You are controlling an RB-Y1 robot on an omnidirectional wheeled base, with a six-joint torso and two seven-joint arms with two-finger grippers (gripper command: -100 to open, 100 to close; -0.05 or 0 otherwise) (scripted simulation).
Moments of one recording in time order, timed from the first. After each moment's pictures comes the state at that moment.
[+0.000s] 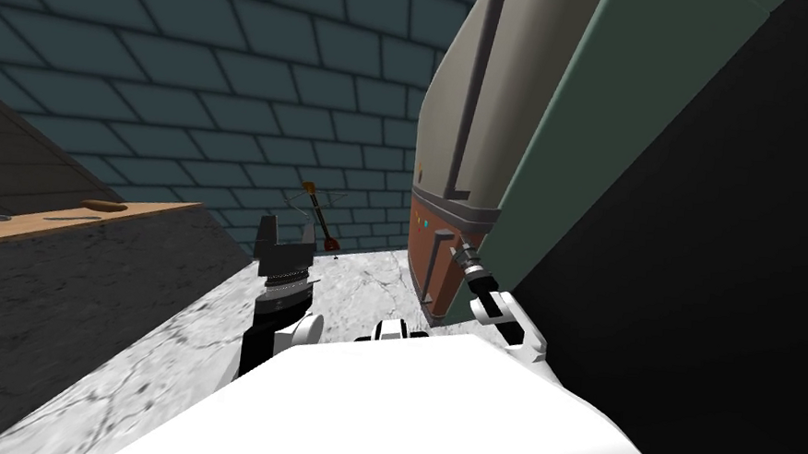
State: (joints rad) left arm 0.48 -0.03 -0.04 -2.32 -0.03 -0.58 0.09; right arm 0.31 -0.40 -0.04 -2.09 0.51 0.04 2.14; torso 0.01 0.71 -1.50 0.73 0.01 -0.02
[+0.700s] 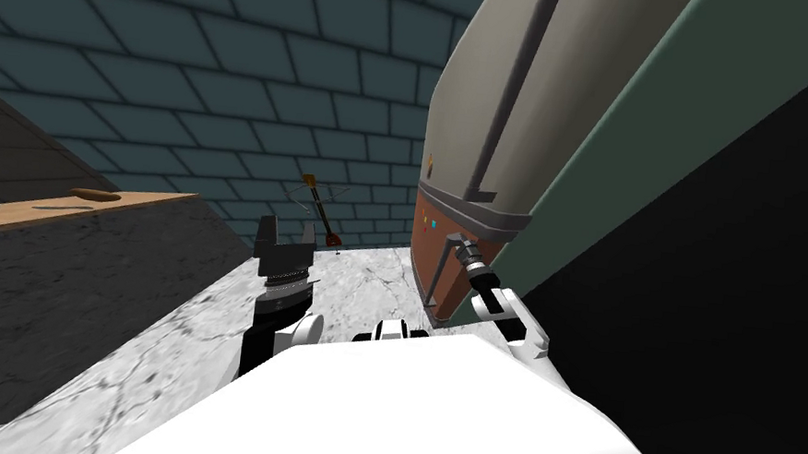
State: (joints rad) left arm 0.48 -0.03 -0.04 -2.32 -0.03 -0.58 0.09; right arm 0.29 -0.43 -0.05 -2.12 0.52 0.08 2.18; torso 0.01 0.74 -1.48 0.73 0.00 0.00
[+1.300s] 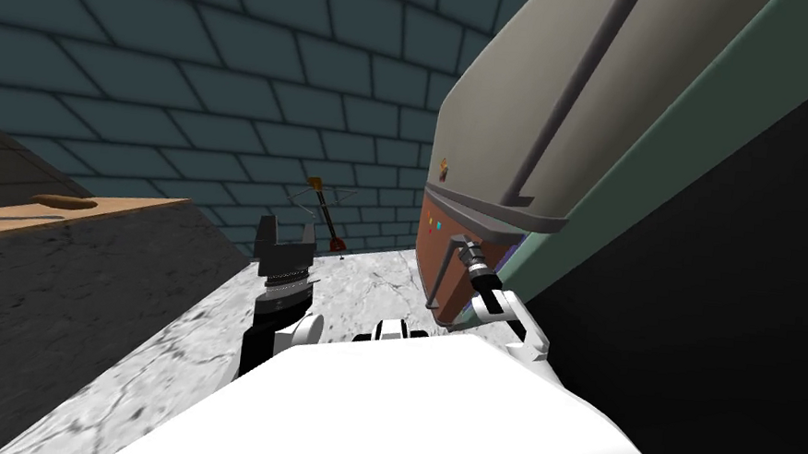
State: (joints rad) left arm 0.48 -0.03 -0.04 -2.32 -0.03 -0.58 0.09; right arm 0.30 -0.38 -0.08 -2.11 0.54 0.12 2.20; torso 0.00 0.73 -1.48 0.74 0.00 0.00
